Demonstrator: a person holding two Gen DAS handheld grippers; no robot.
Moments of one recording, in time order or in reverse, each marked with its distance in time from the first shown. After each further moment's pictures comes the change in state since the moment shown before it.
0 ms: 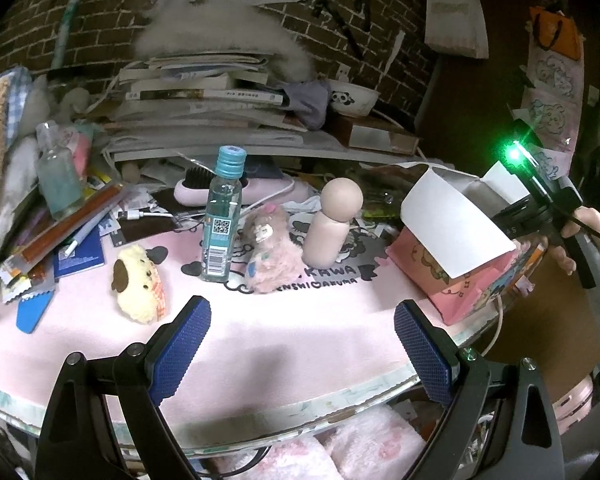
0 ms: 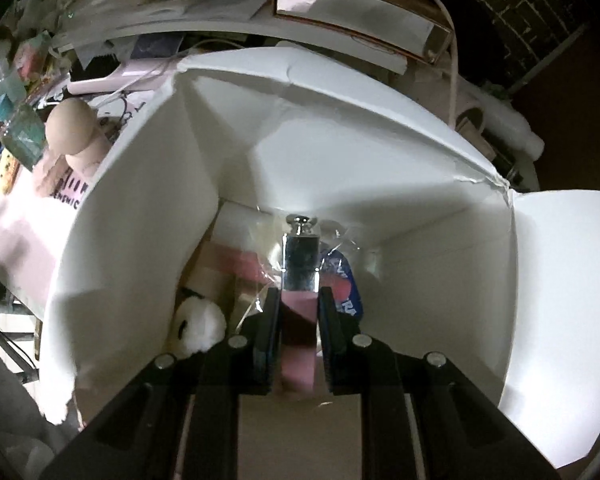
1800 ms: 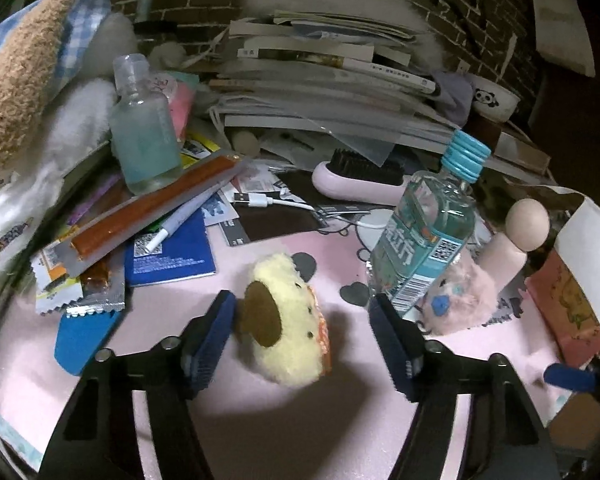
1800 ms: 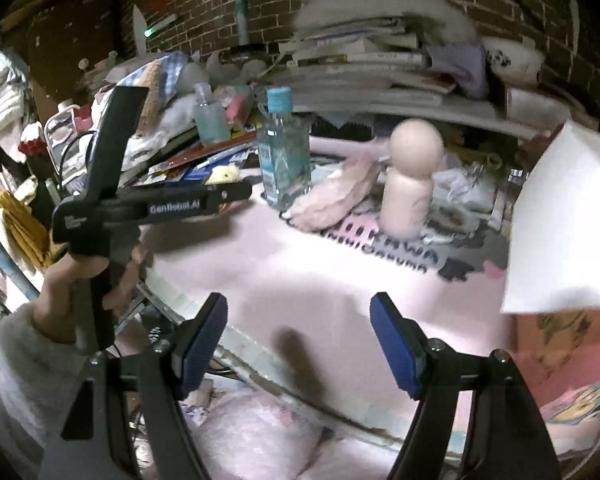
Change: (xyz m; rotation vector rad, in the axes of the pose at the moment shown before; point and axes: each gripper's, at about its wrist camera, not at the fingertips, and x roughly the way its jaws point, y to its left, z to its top) left arm 0.055 0.093 0.010 -0.134 0.033 0.307; right arm -0.007 0.189 -0.069 -0.068 -0.538 0.445
